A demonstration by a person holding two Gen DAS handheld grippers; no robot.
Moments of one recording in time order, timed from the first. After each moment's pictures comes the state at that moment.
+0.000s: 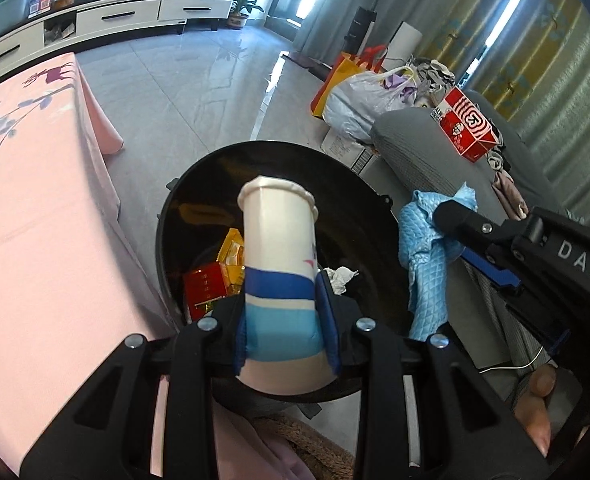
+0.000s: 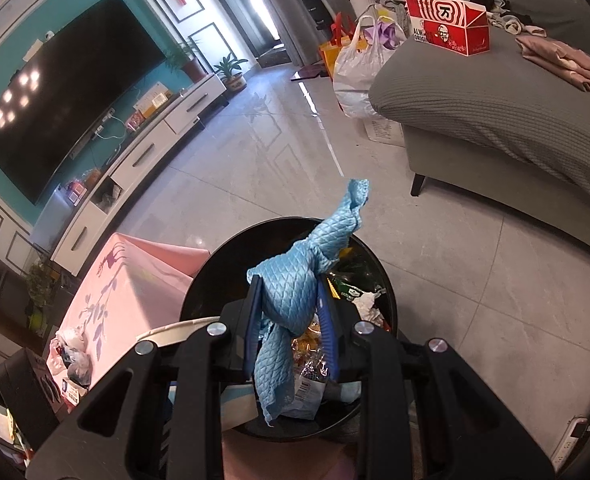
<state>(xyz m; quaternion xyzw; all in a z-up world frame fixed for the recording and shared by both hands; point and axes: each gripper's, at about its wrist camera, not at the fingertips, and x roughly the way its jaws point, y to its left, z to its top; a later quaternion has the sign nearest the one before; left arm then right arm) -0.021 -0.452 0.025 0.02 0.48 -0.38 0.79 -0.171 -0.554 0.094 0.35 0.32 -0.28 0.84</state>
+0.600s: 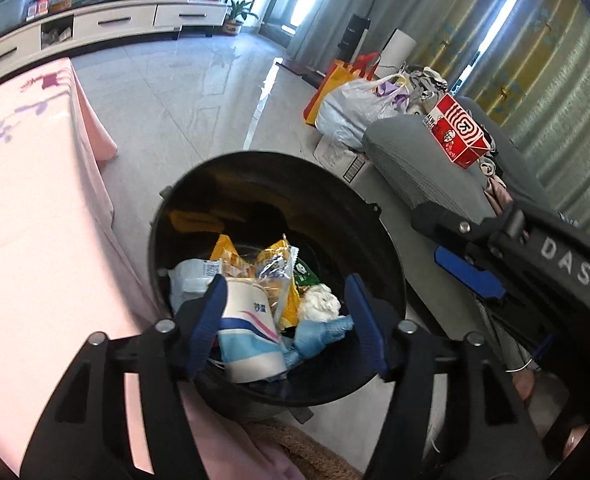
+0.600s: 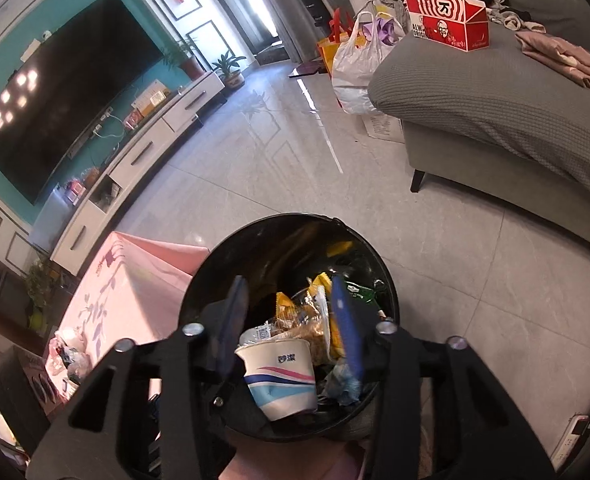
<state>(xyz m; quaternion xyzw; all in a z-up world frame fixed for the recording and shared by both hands) -0.025 -0.440 0.035 0.01 0.46 -0.39 0.80 -0.171 -0.554 0.094 0.36 0.32 -0.28 0.83</state>
